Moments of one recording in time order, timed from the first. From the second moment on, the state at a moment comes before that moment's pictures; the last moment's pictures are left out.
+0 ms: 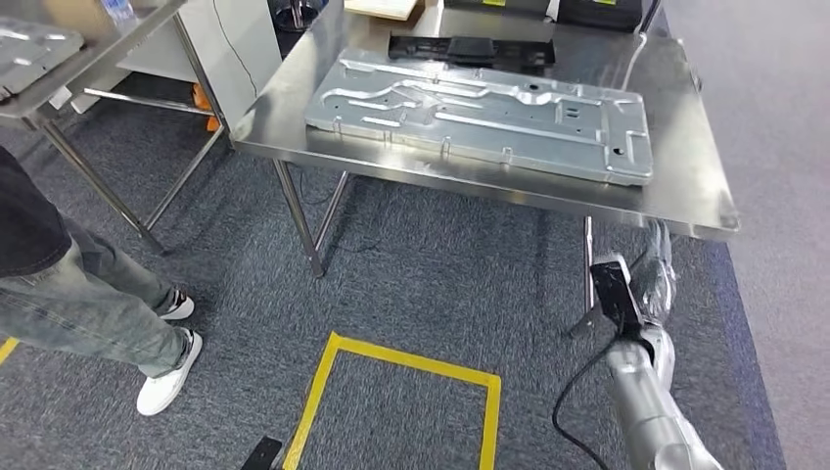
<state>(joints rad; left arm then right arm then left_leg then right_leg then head) -0.18 -0.20 0.93 -0.21 -0.91 -0.07 -0.46 -0.48 -0.12 -0.20 -0.72 0.44 -0.56 -0.44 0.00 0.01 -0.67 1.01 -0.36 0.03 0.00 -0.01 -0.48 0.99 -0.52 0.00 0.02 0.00</state>
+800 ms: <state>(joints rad) -0.15 -0.19 0.93 -0.21 -0.90 -0.06 -0.47 -0.21 -0.10 -0.52 -0.30 0.33 -0.48 -0.26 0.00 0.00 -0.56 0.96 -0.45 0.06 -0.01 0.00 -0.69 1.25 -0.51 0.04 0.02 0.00</state>
